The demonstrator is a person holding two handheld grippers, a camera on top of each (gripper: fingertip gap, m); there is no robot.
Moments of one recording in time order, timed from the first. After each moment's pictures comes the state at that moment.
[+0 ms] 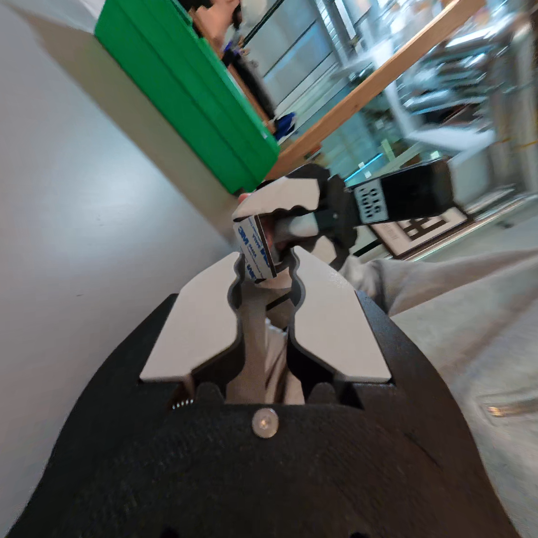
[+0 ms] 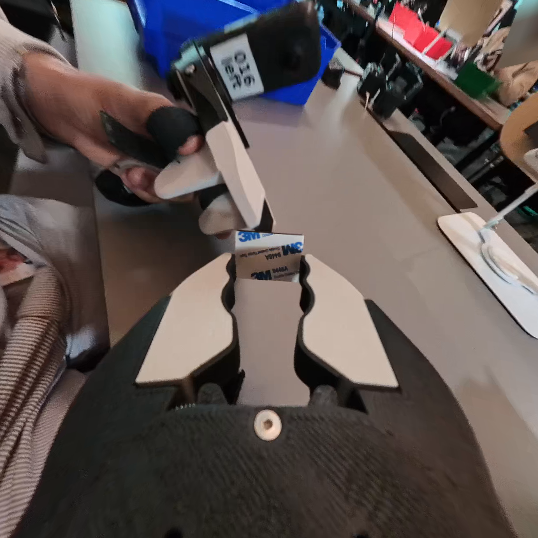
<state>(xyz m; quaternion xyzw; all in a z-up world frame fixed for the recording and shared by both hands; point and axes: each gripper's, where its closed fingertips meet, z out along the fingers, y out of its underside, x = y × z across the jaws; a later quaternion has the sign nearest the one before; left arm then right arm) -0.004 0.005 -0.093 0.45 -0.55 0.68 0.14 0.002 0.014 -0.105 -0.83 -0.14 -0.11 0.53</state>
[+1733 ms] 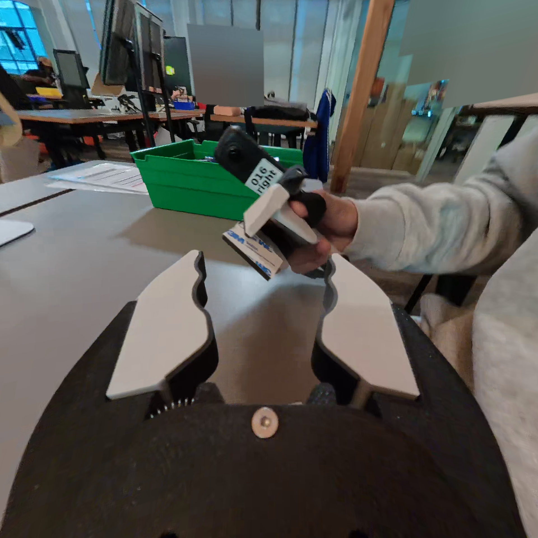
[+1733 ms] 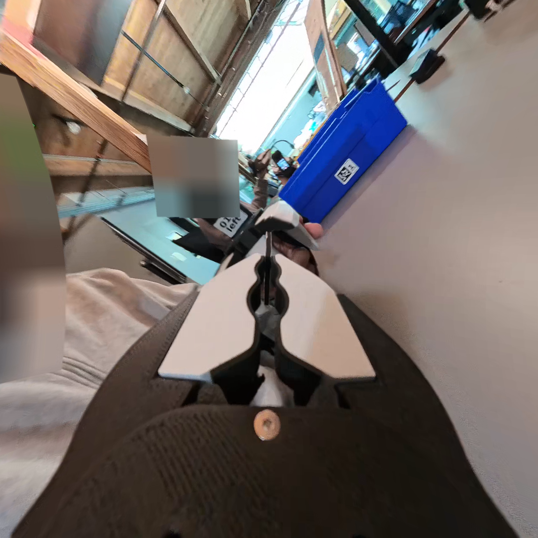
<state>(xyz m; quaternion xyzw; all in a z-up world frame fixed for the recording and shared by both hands) -0.013 -0.010 -0.065 0.26 -0.68 0.65 -0.21 0.008 0.000 -0.060 -0.63 0.17 0.47 0.59</state>
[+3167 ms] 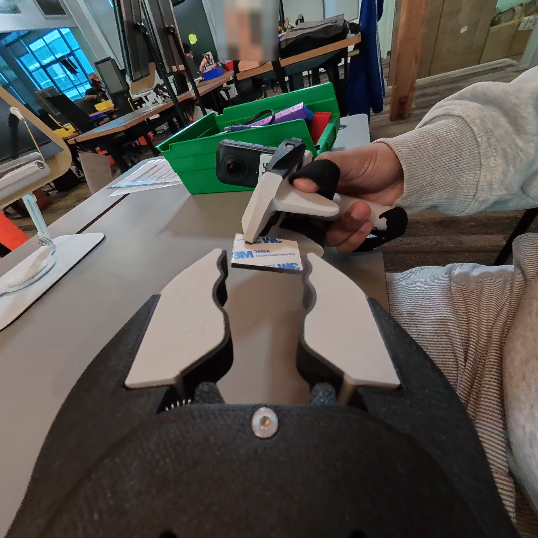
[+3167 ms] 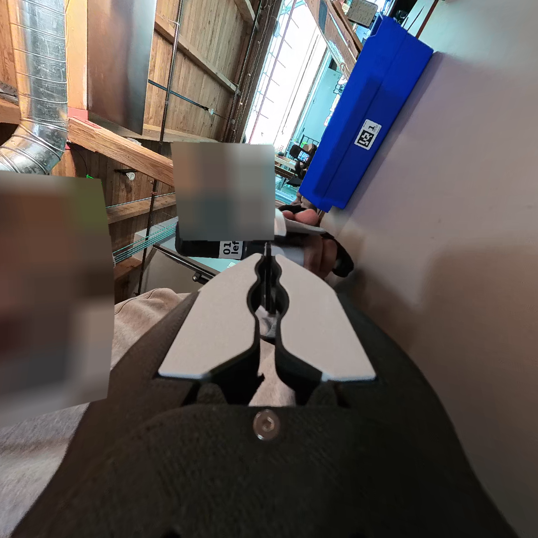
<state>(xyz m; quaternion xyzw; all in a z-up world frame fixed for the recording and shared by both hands) -0.007 -0.013 -0.085 0.22 -0.74 0.54 -0.33 -0.002 0.007 -0.073 -0.58 0.22 0.58 0.53</state>
